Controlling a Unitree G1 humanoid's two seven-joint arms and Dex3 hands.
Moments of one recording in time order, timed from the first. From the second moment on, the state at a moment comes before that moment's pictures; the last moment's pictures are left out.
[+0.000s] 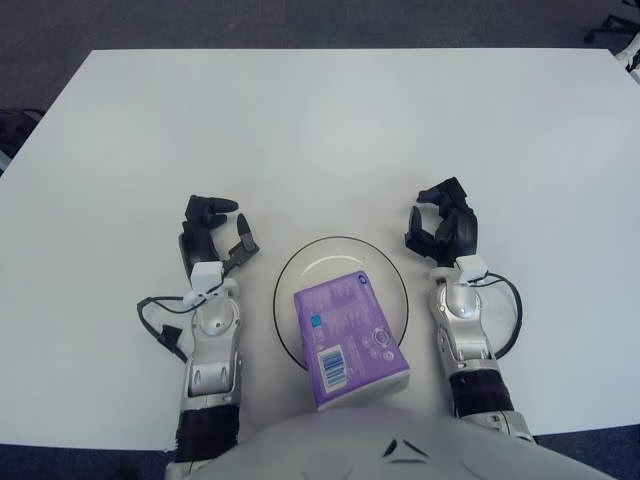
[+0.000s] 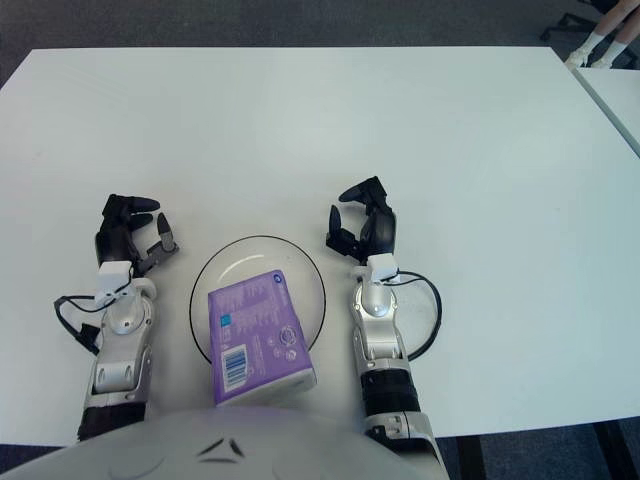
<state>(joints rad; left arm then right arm) 0.16 -0.11 0.08 -0.18 0.20 -0.09 0.35 -0.01 0.09 0.01 0.19 -0.11 -0.40 -0.24</state>
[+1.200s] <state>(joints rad) 0.26 -0.04 0.04 -0.08 0.18 -0.21 0.24 0.00 0.09 0.01 0.18 -0.11 -0.40 -0.21</state>
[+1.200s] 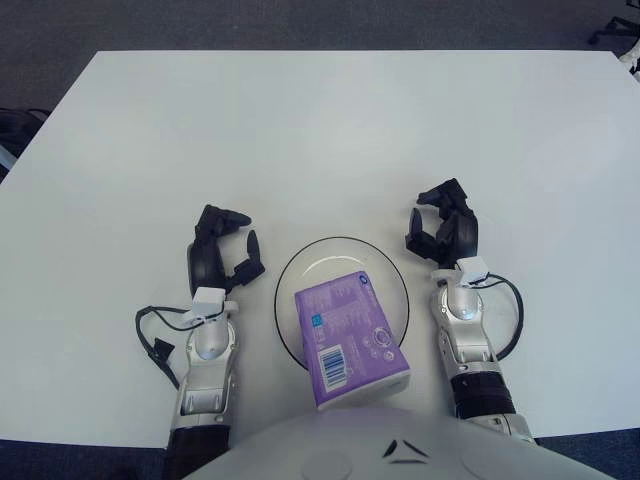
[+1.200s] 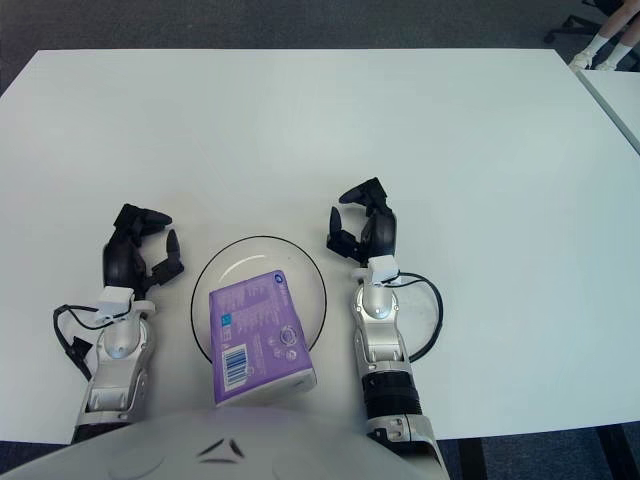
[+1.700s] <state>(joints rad) 0.26 -0.02 0.03 -0.03 0.17 -0.29 0.21 0.02 0.10 0.01 0.16 -0.10 -0.40 -0.17</state>
